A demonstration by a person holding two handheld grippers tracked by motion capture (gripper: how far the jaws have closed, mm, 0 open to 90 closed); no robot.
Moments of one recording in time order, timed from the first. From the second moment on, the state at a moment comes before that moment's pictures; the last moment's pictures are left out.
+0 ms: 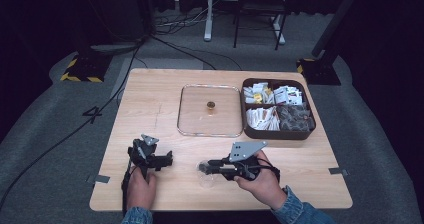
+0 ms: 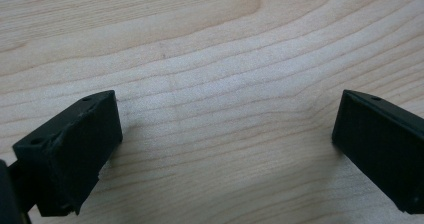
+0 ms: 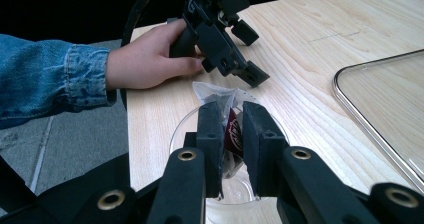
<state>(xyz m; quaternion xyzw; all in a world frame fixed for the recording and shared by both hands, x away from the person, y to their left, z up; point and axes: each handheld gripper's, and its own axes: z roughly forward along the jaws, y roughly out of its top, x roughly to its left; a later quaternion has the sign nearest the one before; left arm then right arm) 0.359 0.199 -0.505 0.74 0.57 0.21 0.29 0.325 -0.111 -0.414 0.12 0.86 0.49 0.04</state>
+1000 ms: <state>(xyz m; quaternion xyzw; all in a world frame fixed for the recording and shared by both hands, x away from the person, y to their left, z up) 0.359 0.199 -0.505 0.74 0.57 0.21 0.29 0.327 -0.141 -0.391 0.15 0.85 0.50 0.06</state>
